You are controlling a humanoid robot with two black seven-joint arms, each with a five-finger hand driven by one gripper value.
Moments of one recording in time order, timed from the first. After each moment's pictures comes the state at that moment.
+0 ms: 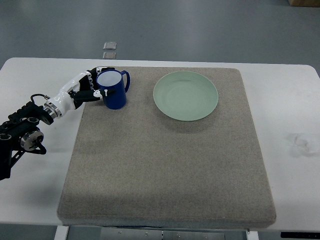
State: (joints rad) left arm -0.71 0.40 -0.54 -0.67 0.59 -0.31 -0.56; right arm 0.02 0.00 0.03 0.12 -0.02 0.04 0.21
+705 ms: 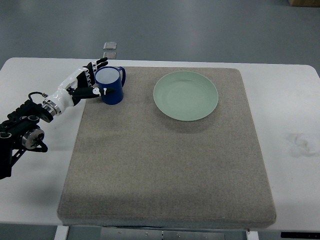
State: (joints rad) left arm -0.71 0.40 -0.55 -0.68 0.58 -0.27 -0.55; right arm 0.02 0.00 0.03 0.12 -0.02 0.04 0.21
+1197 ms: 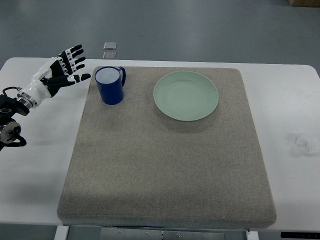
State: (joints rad) left arm -0.71 0.53 -0.57 -0.68 0.34 -0.37 -0.55; right arm 0.02 0.00 0.03 0.12 -0.02 0.04 0.21
